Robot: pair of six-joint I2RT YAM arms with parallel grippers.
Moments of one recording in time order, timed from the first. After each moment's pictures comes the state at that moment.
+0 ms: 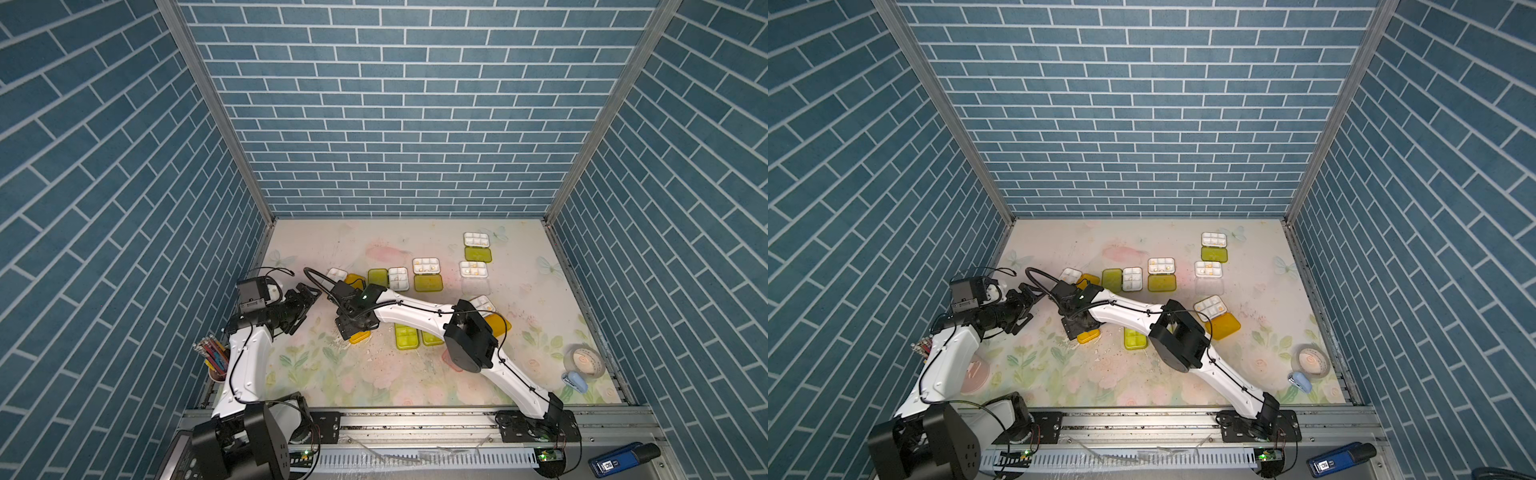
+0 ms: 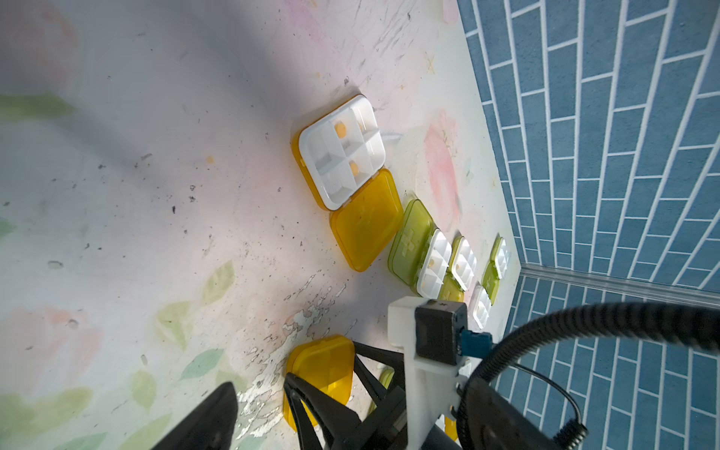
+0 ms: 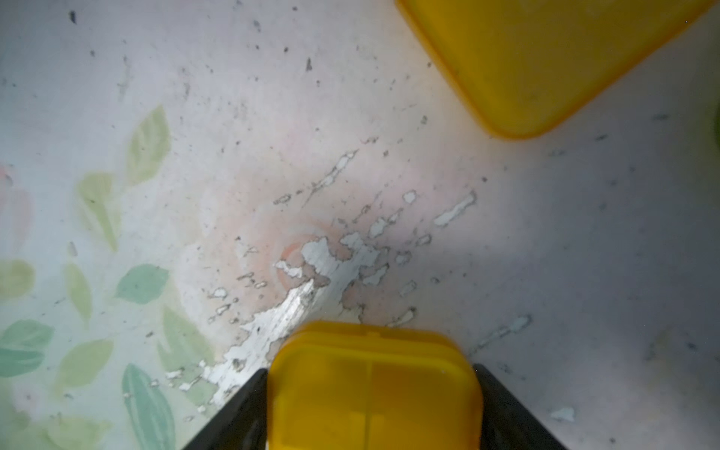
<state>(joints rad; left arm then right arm) 0.33 1.07 0.71 -0.58 0.61 -0.64 1.17 2.49 2.19 -0.91 0.07 0.53</state>
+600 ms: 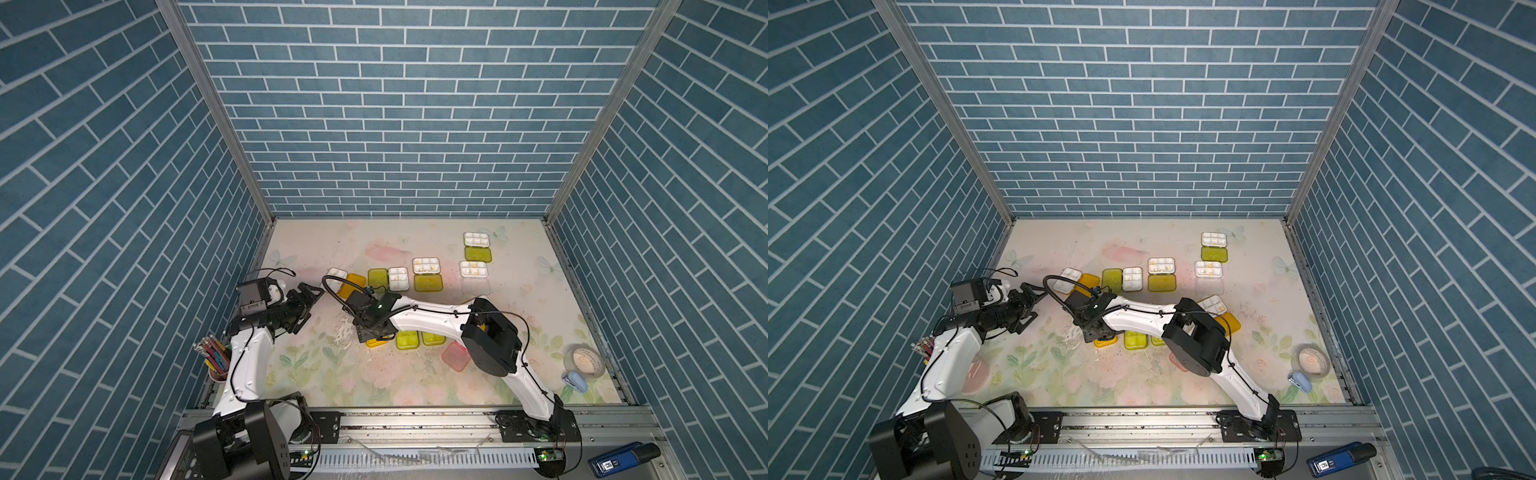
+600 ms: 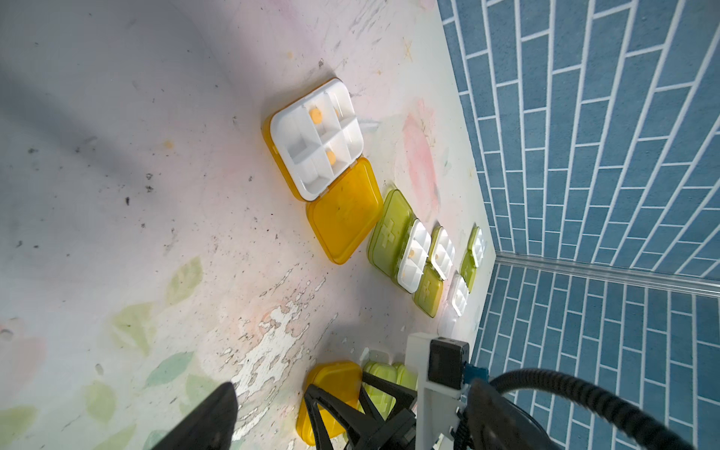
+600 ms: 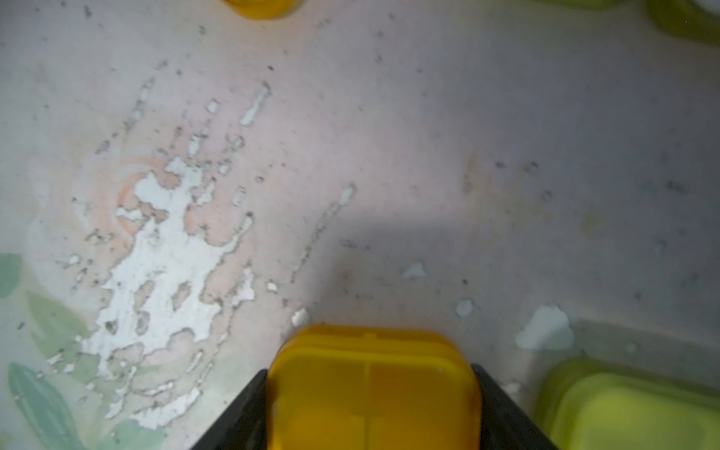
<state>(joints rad) 0.33 1.07 0.67 -0.51 0.69 -0.67 1.18 2.23 1.74 -0.76 0.19 0.80</state>
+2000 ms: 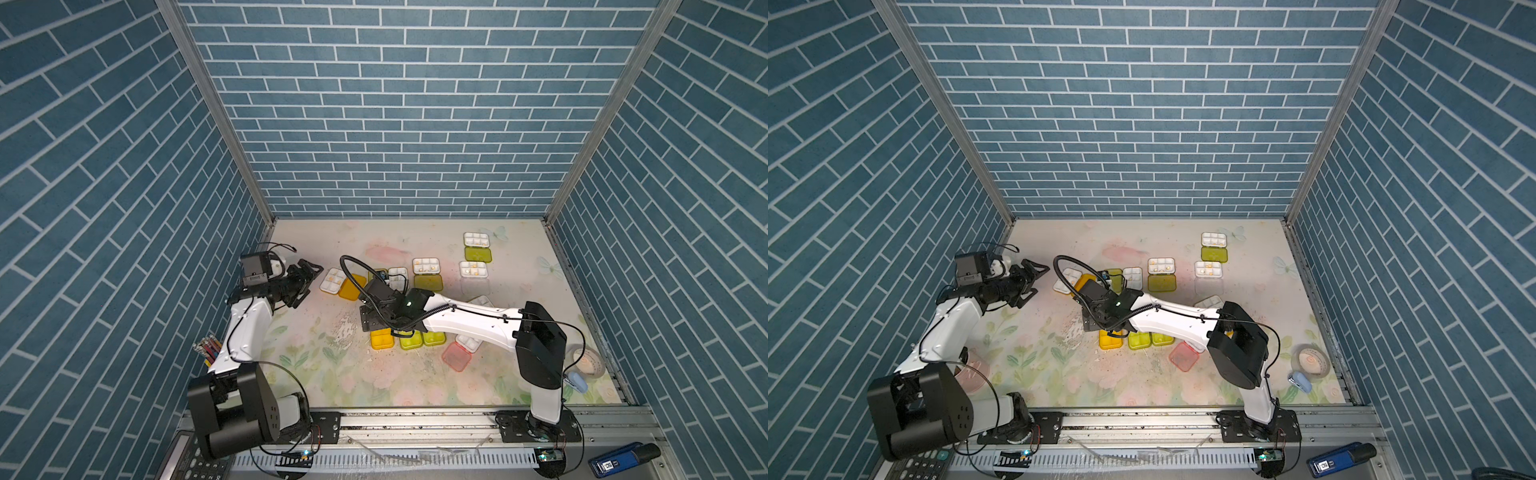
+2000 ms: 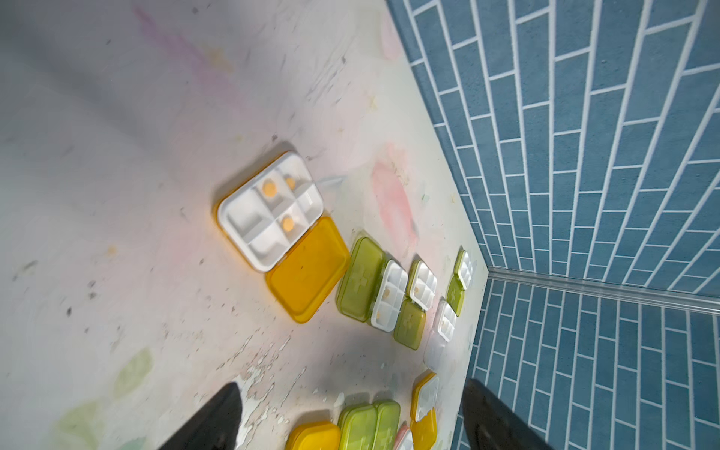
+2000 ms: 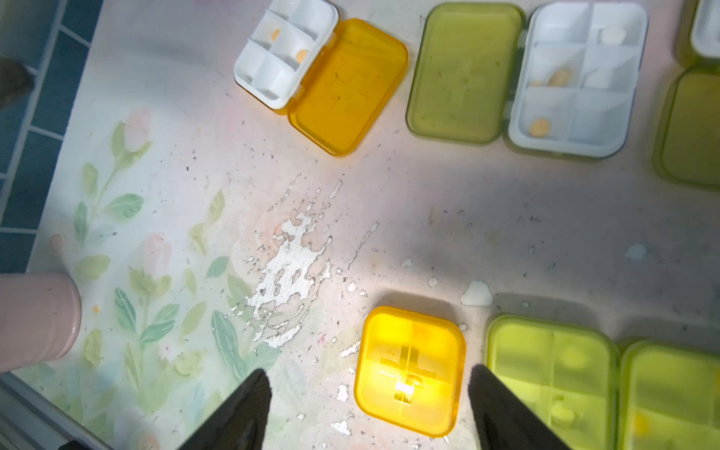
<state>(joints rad) 0.23 1.33 0.97 -0.48 0.61 -0.69 1.16 1.92 1.56 -0.61 0.21 0.75</state>
